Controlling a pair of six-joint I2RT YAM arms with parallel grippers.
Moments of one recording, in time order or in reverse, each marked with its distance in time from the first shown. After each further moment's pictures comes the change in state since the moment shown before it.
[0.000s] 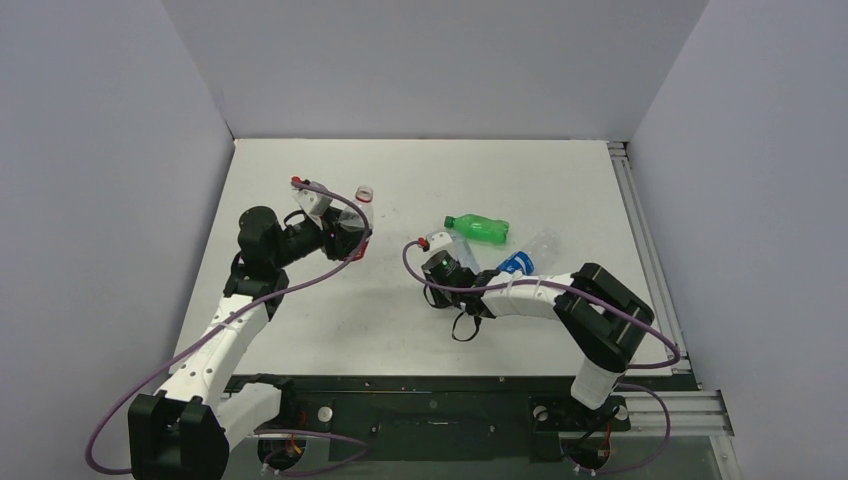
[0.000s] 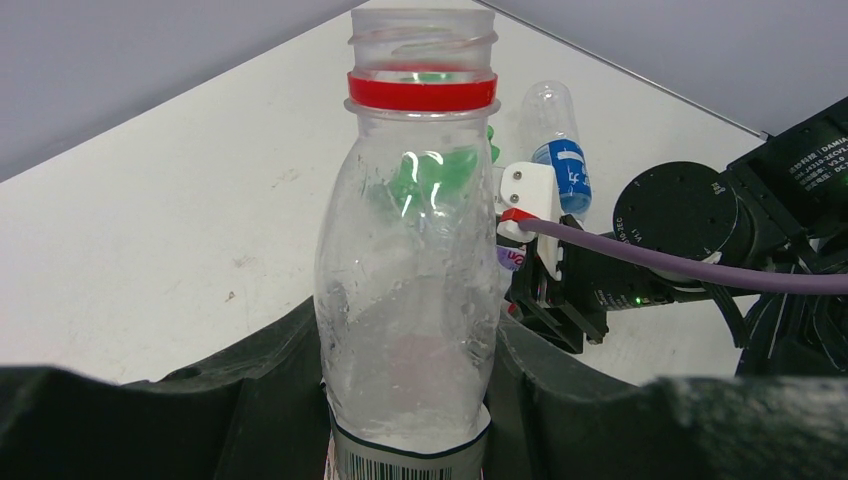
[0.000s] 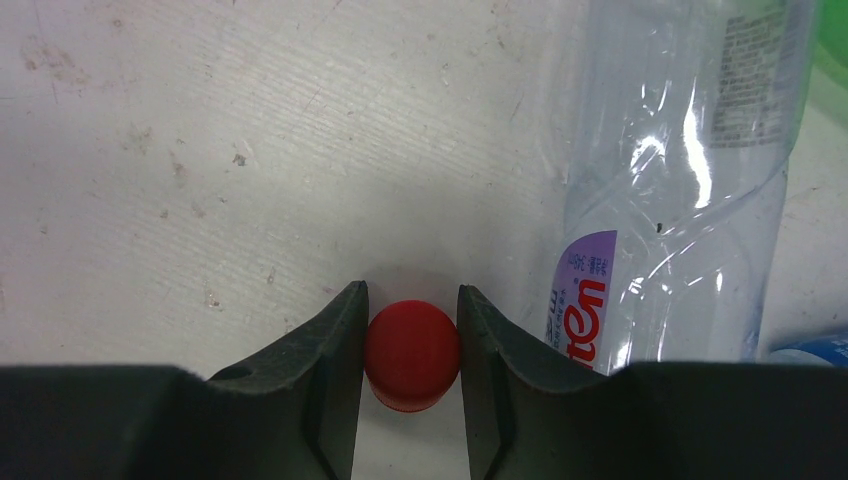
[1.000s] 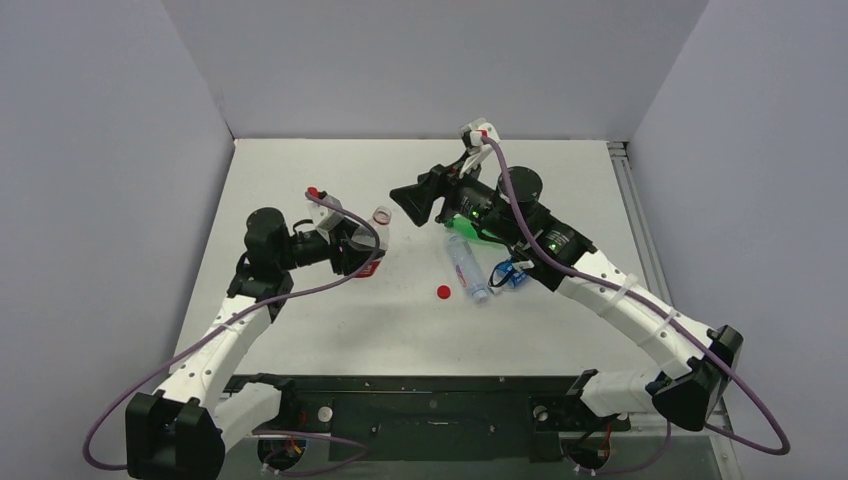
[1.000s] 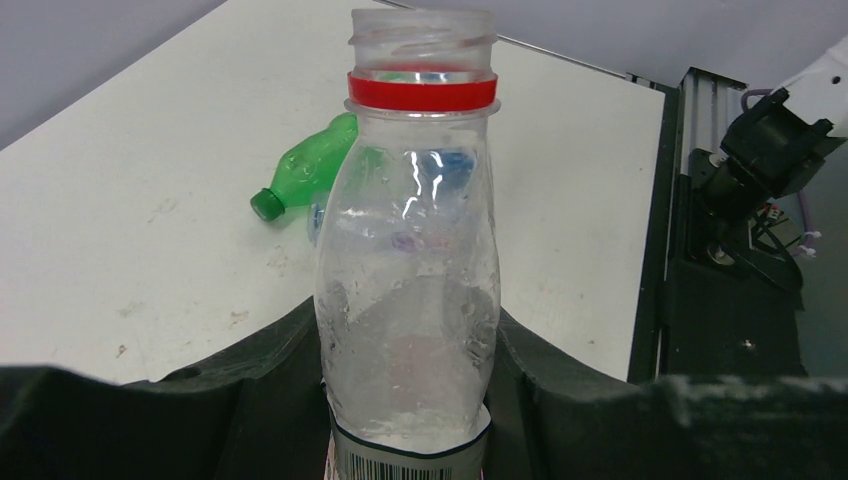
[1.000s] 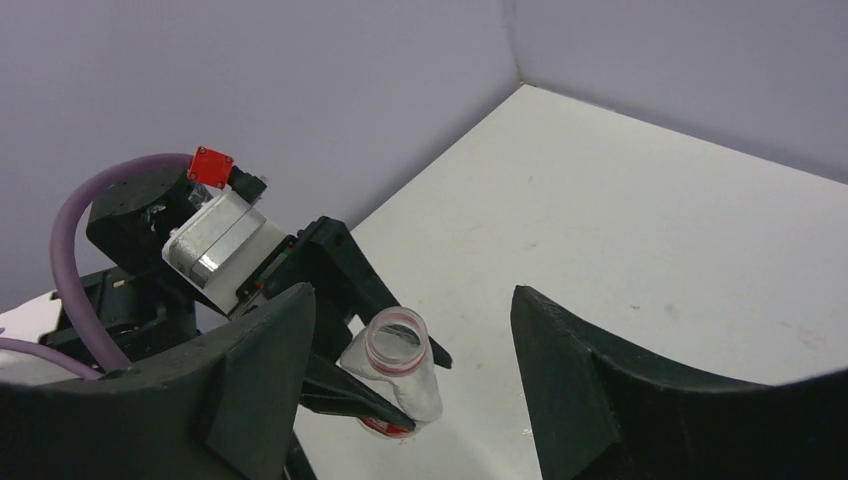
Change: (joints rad) left arm -0.045 -0.002 0.000 -0.026 0.207 0.042; right arm -0.085 -0.433 0.449 0.006 -0.427 0.053
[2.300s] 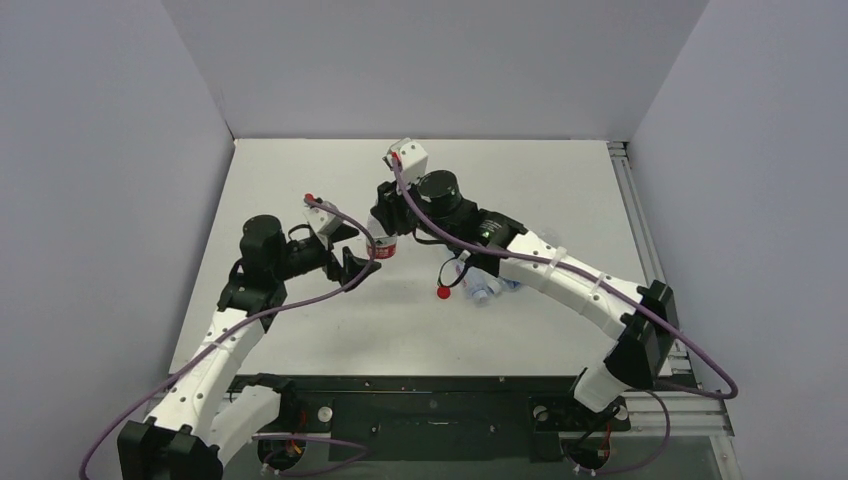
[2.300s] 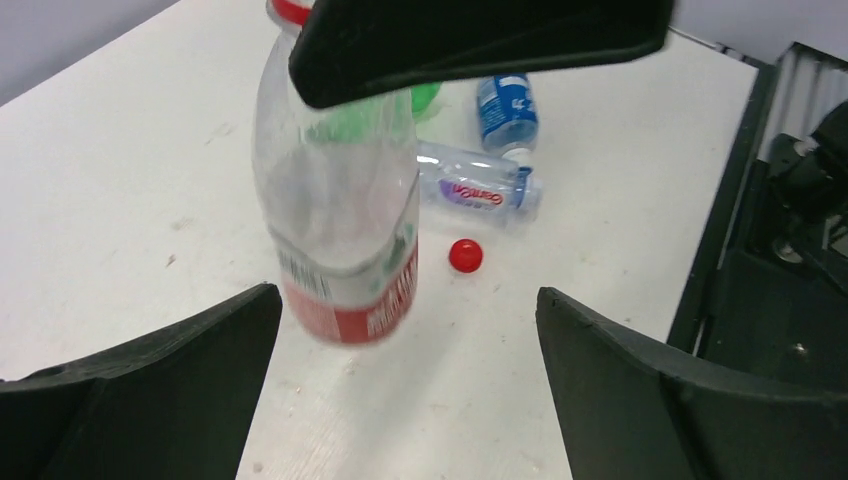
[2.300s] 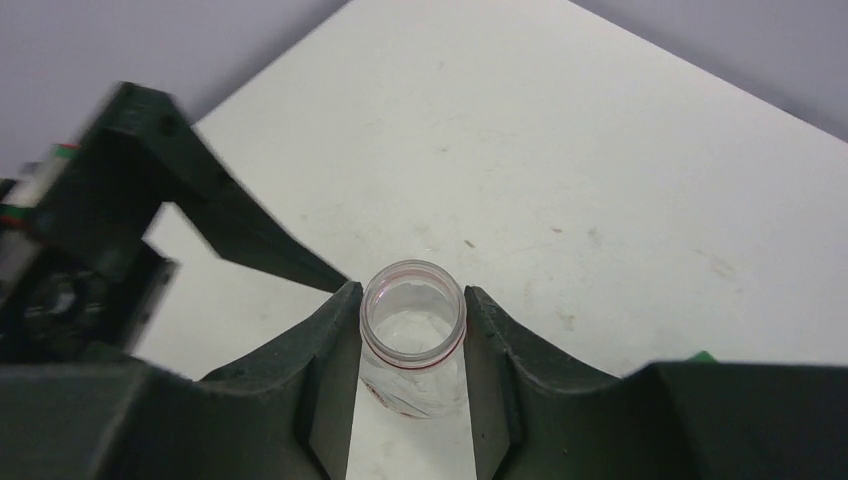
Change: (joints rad) left arm -0.029 -0.089 0.005 -0.203 -0.142 0.082; right arm 0.128 0.262 0.146 -0.163 0.149 -0.163
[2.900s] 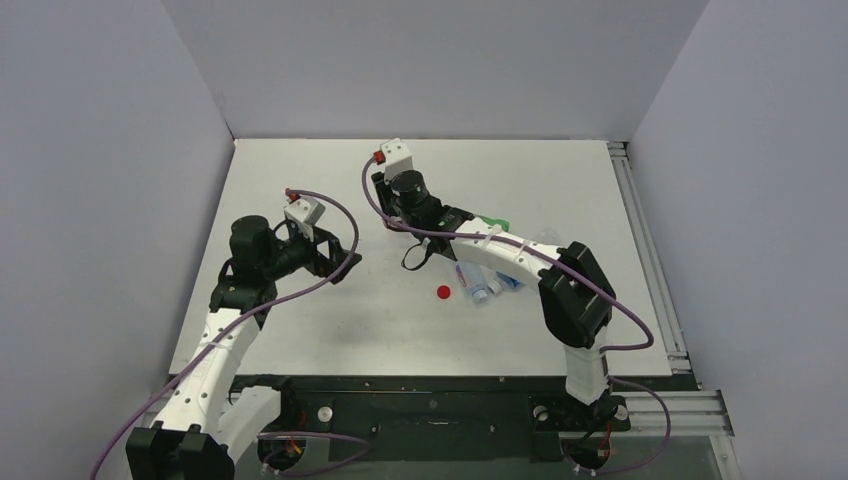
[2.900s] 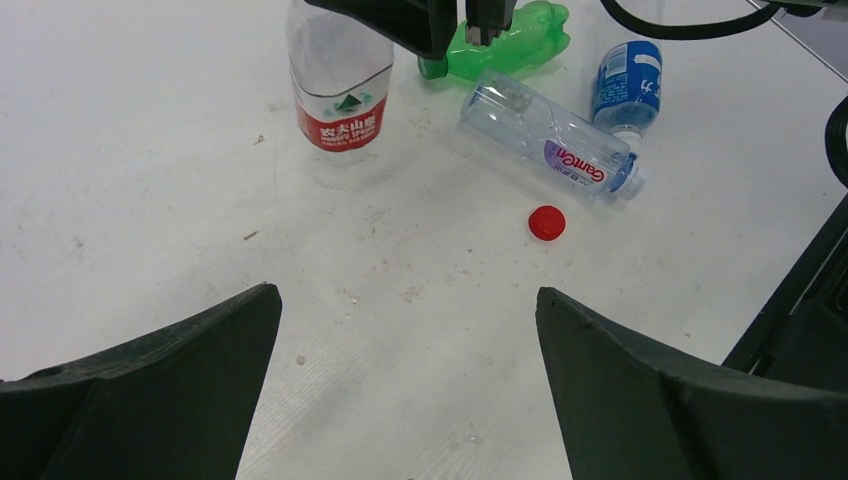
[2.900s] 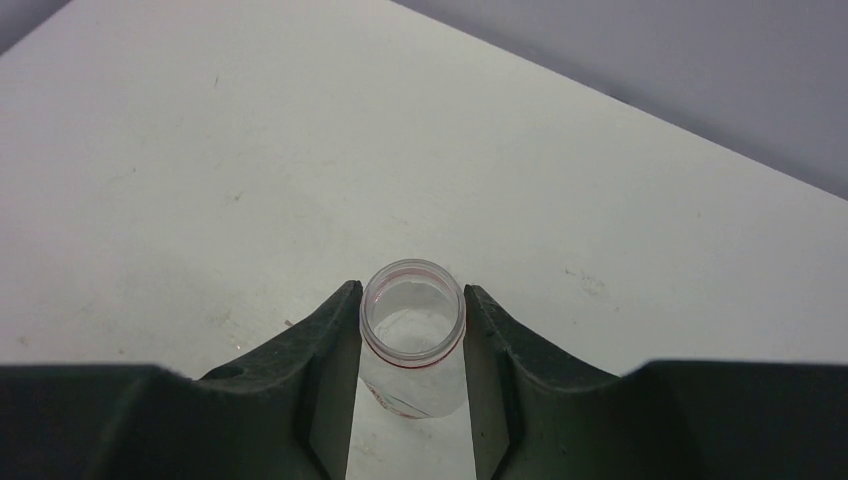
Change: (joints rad) left arm 0.148 -0.018 0.000 -0.165 -0.159 -0.025; right arm -0.085 0.389 0.081 0.244 0.293 -0.154
